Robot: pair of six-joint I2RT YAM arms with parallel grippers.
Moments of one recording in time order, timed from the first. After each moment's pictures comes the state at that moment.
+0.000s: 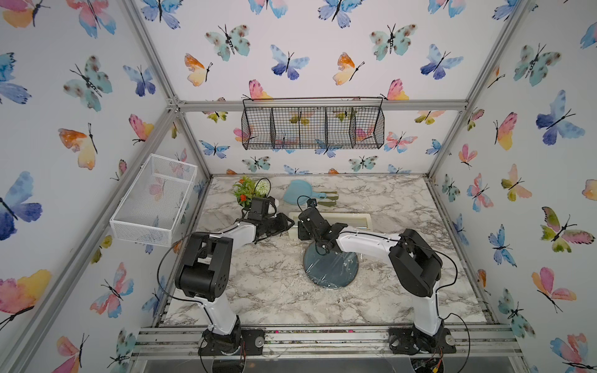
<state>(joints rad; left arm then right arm) -0.24 1.76 0.99 -0.06 0.48 -0.56 0.91 2.00 1.39 -0.17 0.34 0.58</state>
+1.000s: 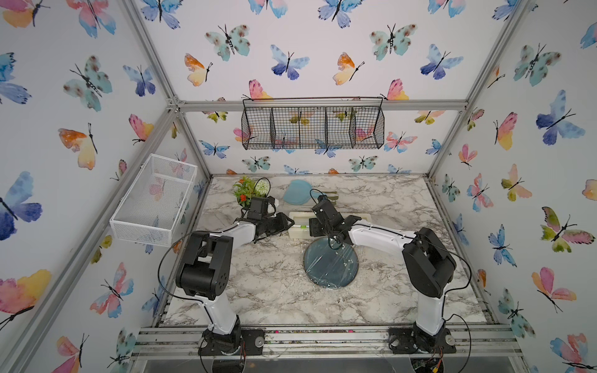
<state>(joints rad) -0.23 1.77 0.99 -0.07 0.50 -0.56 0.81 1.92 1.36 -0.29 0.21 0.50</state>
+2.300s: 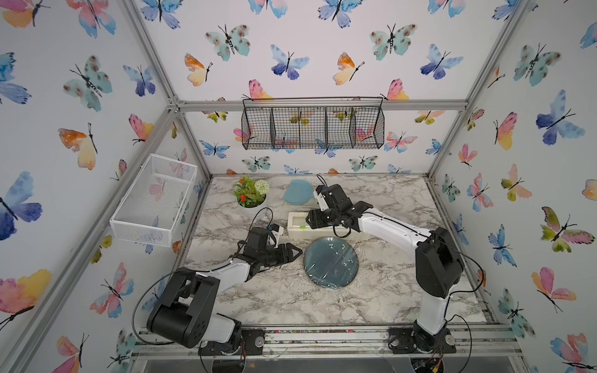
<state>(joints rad) -0.37 1.43 0.50 0.24 0.61 -0.63 0.74 1.88 1.49 -0.44 -0.13 0.39</state>
